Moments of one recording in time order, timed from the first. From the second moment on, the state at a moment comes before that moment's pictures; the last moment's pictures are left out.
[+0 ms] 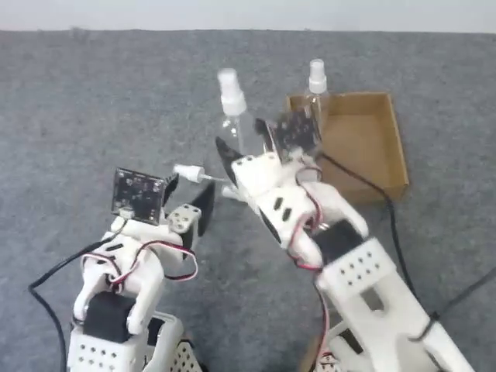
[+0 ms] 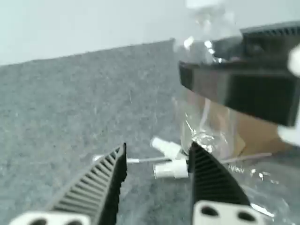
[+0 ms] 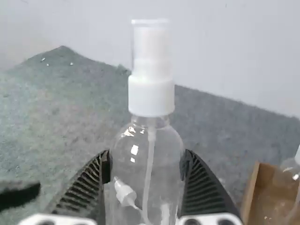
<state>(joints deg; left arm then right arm) 7.6 -85.8 67.8 60.2 3.9 -35.7 -41.3 45.2 23.7 -5.2</state>
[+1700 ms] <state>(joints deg) 13.1 -85.5 75.5 52.3 3.8 -1.2 -45.3 33.1 45.6 9.4</state>
